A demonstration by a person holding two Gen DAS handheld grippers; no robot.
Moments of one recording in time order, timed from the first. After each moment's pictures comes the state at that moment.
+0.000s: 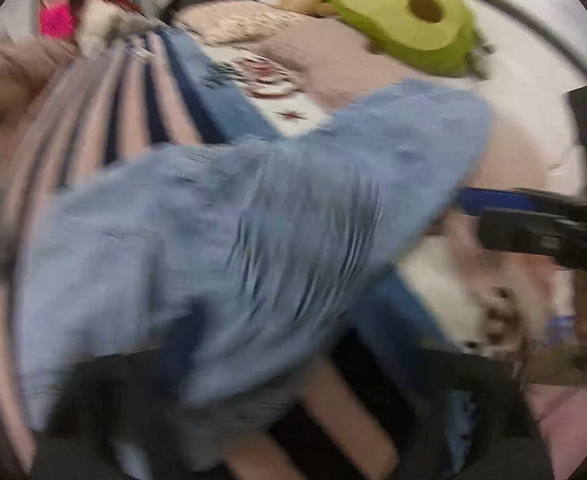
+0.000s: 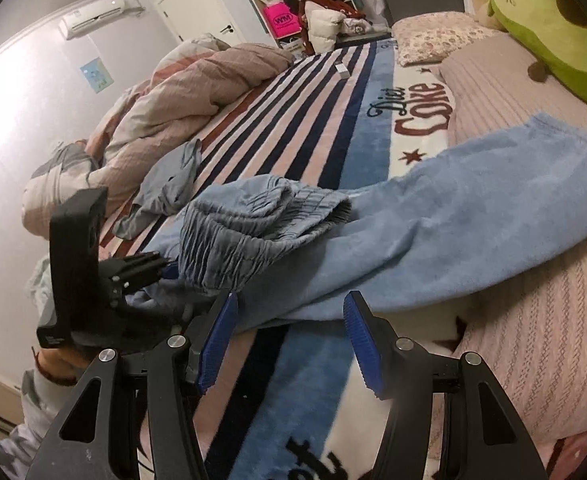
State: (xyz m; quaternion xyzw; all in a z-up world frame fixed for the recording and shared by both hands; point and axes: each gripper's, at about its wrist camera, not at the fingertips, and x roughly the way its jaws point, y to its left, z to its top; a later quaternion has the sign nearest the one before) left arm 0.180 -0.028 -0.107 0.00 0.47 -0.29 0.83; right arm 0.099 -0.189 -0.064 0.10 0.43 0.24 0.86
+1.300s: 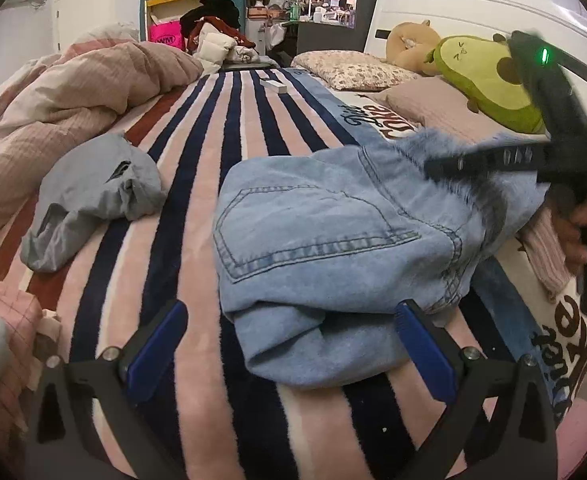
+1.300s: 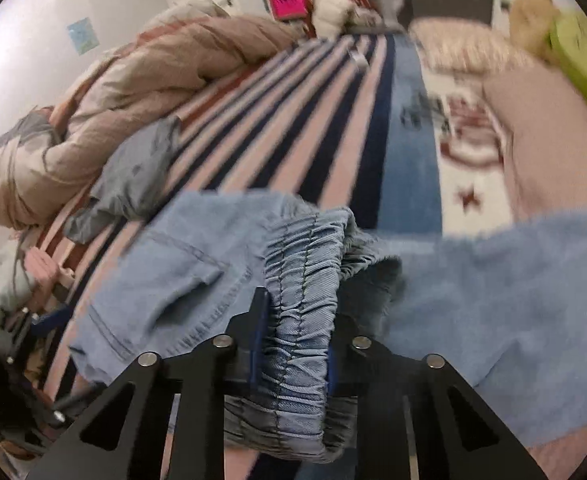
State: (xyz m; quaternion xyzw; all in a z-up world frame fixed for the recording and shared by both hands) left arm 0.116 0.086 -0.108 0.01 0.38 -0.08 0.92; right arm 0.186 -0.087 -0.075 0.01 0.44 0.21 0.87
